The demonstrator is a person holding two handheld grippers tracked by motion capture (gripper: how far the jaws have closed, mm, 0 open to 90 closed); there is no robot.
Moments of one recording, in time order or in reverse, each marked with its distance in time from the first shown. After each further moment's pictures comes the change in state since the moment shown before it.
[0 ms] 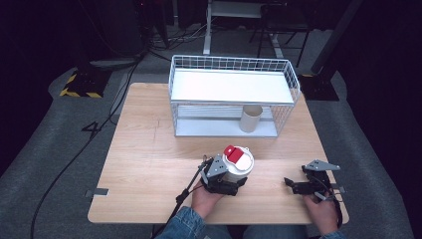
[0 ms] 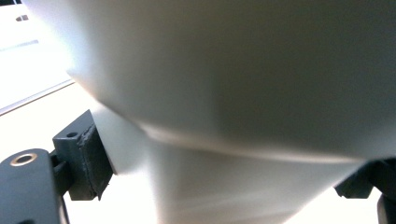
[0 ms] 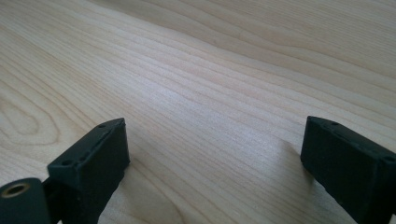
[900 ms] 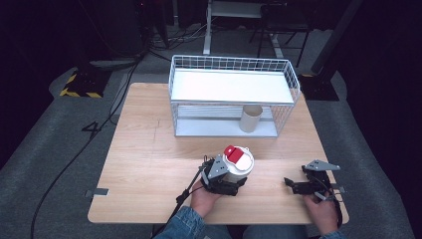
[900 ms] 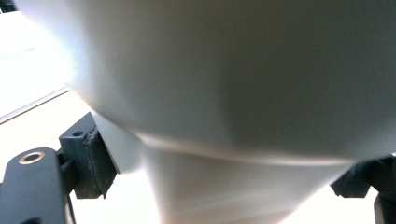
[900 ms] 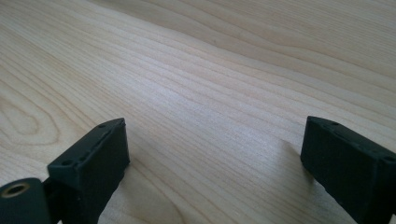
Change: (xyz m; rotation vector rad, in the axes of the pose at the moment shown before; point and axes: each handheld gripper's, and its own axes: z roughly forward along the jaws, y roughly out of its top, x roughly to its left) left arm -0.002 0.002 -0.001 0.015 0.018 0.021; right arm 0.000 0.000 0.000 0.000 0.000 0.000
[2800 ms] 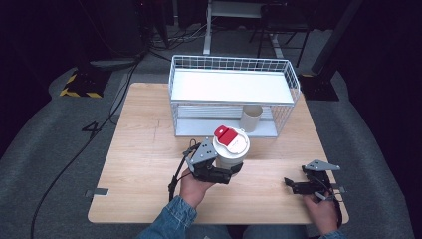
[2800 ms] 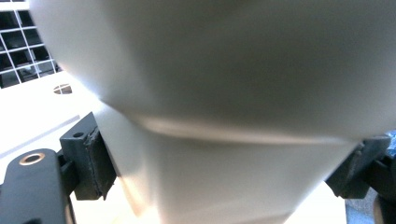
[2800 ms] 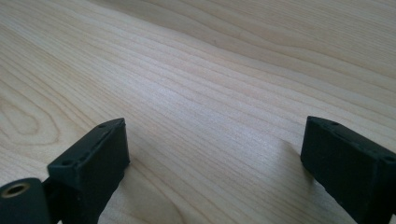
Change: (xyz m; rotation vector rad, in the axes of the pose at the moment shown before) left arm 0.008 0.071 -0.061 -0.122 -0.044 0.000; right arm 0.000 0.000 0.000 -0.001 0.001 -0.002
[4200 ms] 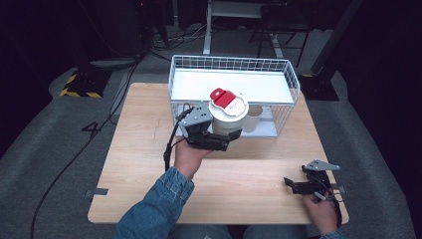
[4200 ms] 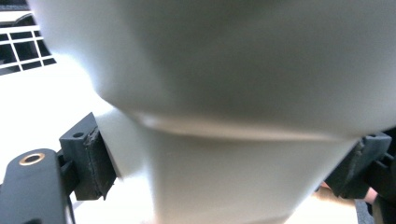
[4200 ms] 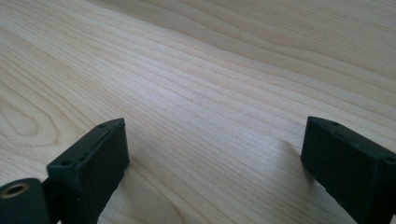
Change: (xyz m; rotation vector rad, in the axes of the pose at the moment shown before) left arm 0.036 0.086 -0.013 -0.041 0.017 0.027; right arm 0.000 0.000 0.000 0.001 -0.001 0.002
